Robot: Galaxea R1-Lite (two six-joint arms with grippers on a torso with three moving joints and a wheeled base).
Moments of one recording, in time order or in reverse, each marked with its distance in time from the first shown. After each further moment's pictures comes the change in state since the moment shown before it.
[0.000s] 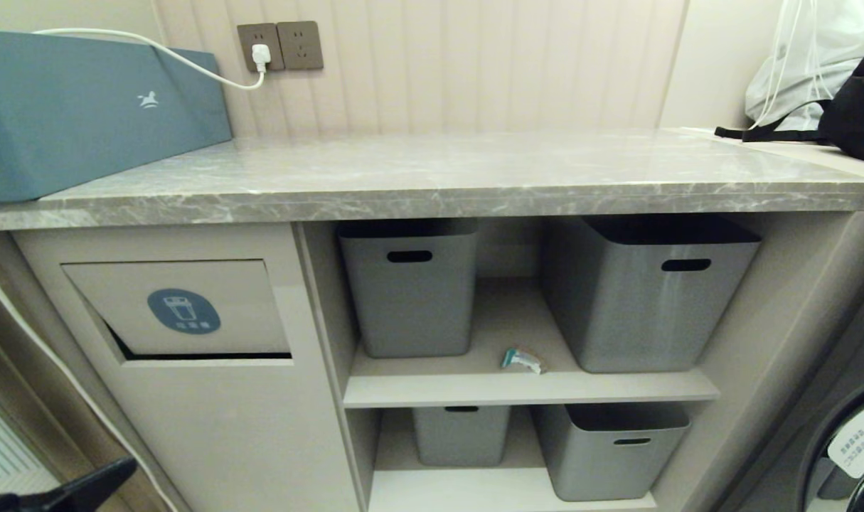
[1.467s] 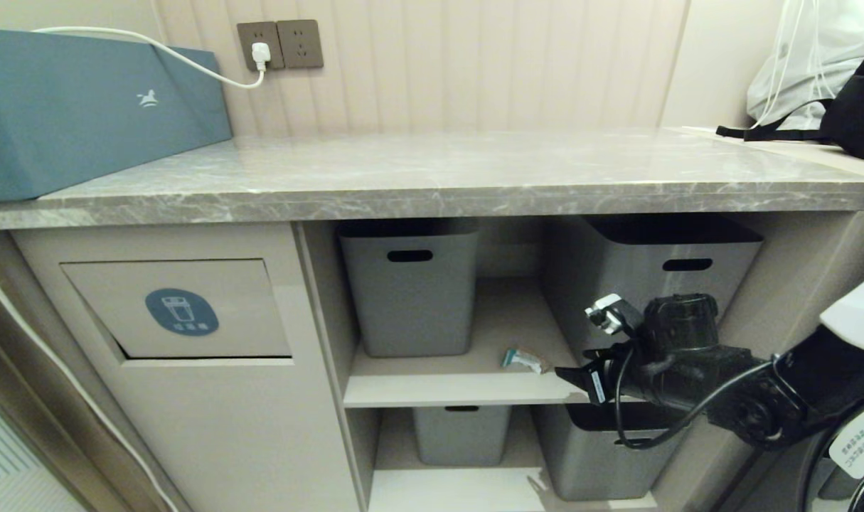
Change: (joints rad) left arm 0.254 -0.701 0.202 0.231 -0.143 0.336; right arm 0.266 1.554 -0.433 -0.762 -0.075 -0.061
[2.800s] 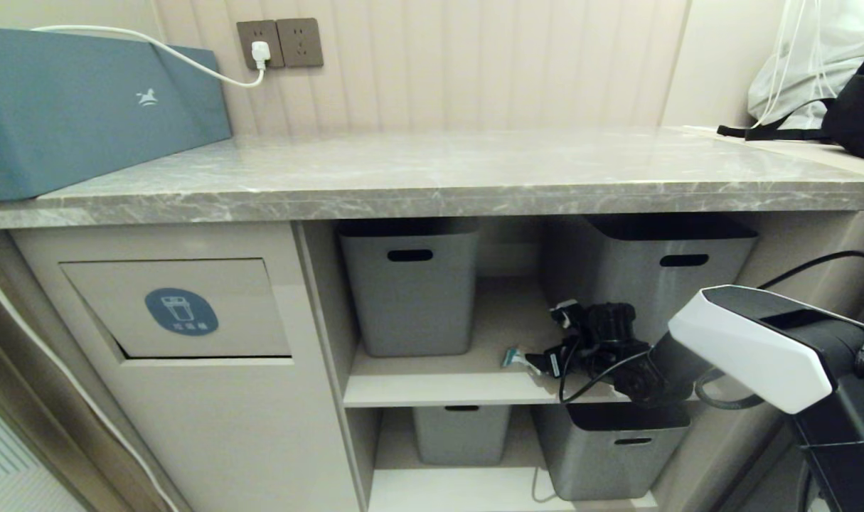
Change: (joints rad) left arm -0.002 -0.137 0.010 0.011 0.010 -0.004; right arm -0.073 0.515 -0.549 -0.003 -0.058 0.027
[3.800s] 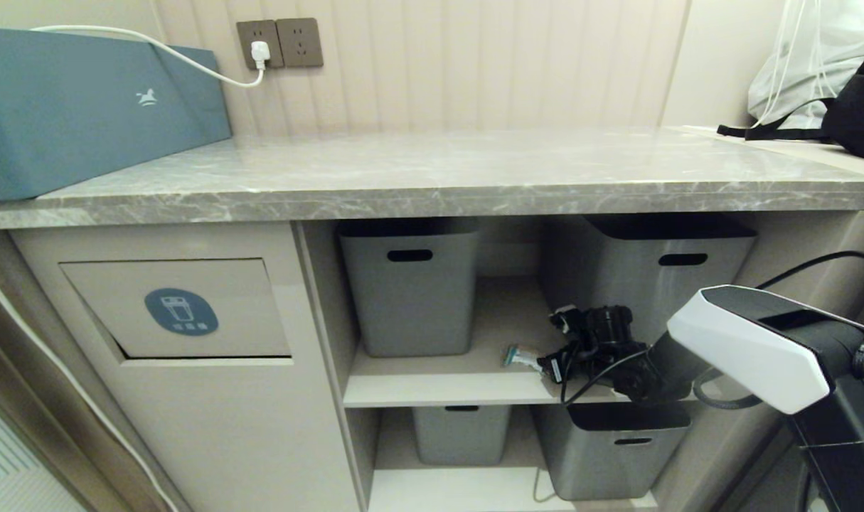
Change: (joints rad) left arm 0.000 0.000 0.000 -0.001 0.000 0.001; right arm 0.005 0.001 -0.011 0.081 -0.026 -0.010
